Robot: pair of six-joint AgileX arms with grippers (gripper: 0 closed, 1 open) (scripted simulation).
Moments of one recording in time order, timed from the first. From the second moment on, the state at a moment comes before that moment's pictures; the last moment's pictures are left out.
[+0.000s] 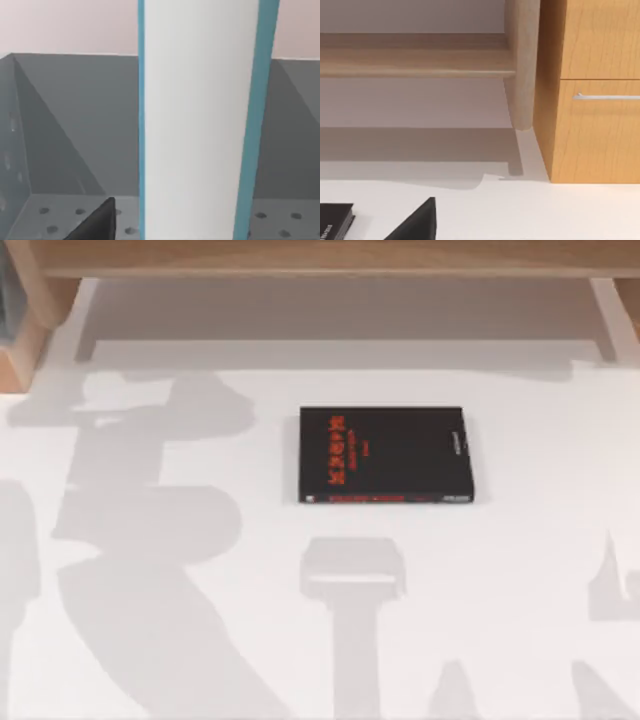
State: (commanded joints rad) left arm 0.39 1.93 1.36 0.55 0.43 0.00; right arm 0.00 0.00 0.00 0.00 0.00 0.00
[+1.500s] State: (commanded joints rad) left arm 0.38 2.13 1.59 0.53 0.42 0.00; right arm 0.00 0.00 0.00 0.00 0.00 0.00
